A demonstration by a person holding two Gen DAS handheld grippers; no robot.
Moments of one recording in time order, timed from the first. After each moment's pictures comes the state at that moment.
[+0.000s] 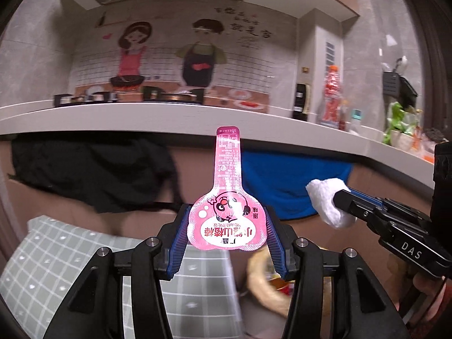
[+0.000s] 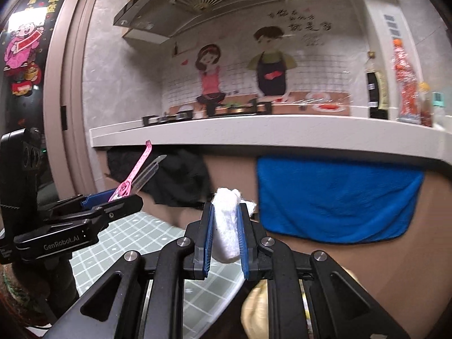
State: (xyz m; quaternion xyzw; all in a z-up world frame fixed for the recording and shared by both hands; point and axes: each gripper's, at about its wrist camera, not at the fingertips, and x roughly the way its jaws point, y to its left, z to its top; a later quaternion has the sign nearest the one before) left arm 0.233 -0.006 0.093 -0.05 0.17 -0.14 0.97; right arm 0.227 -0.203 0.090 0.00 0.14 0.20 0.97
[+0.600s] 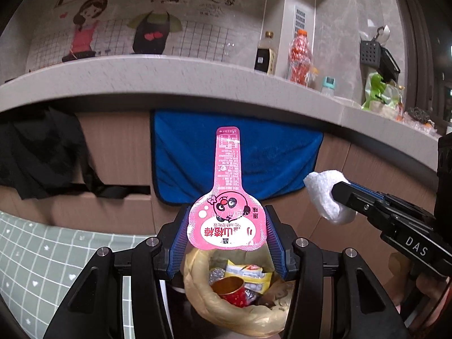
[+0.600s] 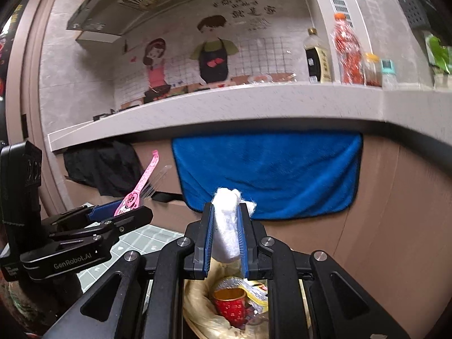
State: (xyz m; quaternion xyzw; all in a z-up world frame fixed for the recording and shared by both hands) left arm 0.289 -0.123 0.050 -0.04 0.22 -0.22 0.95; right arm 0.243 -0.300 0.060 0.03 0.18 0.11 0.98
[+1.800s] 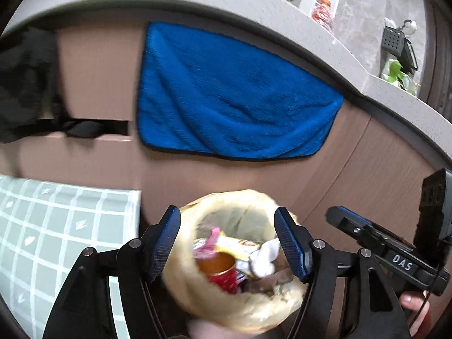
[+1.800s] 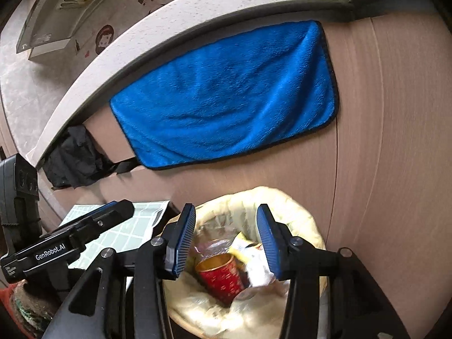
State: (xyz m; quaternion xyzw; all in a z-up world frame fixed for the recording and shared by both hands) left arm 0.327 -0.122 -0.019 -0.08 0.31 -0.22 0.92; right arm 0.278 -0.345 -0.029 0.14 0.27 0.08 0.95
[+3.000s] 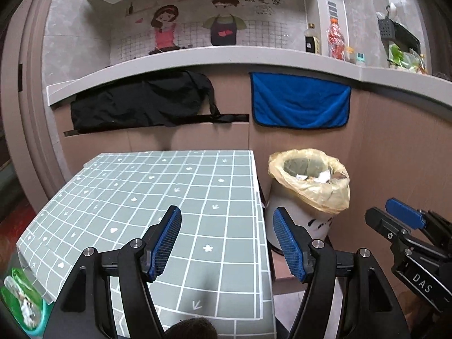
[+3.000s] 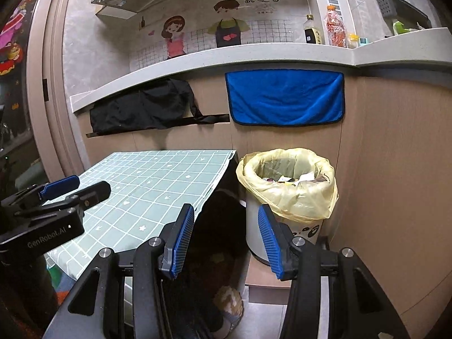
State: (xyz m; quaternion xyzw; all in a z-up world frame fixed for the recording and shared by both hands) left arm 0.010 -0.015 -0.009 0.01 0.24 -0.02 0.97; right arm 0.005 -0.198 -0.035 0.03 0.22 0.08 0.97
